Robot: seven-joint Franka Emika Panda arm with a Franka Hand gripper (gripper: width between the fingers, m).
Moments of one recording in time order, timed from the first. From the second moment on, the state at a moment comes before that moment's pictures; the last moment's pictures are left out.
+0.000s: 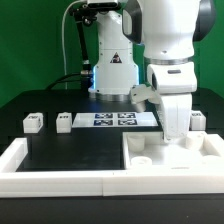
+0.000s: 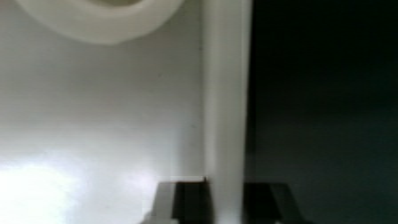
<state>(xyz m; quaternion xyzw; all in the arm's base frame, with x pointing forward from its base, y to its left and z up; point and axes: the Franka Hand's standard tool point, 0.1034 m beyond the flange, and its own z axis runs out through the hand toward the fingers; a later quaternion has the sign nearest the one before) 0.485 0.074 0.013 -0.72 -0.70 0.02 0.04</state>
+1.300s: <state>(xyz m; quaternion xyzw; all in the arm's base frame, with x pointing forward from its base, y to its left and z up) 0.464 0.080 0.046 -0.80 -0.60 0.00 0.02</state>
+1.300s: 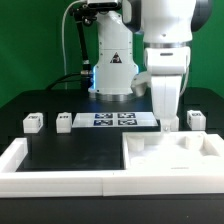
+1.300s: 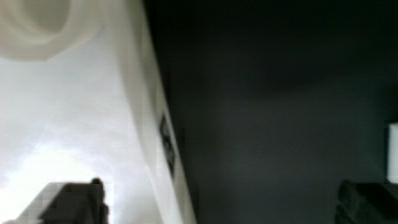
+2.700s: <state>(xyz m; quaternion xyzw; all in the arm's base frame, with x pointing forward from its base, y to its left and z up) 0.422 0.121 0.057 -0.99 -0.14 0.01 0.03</state>
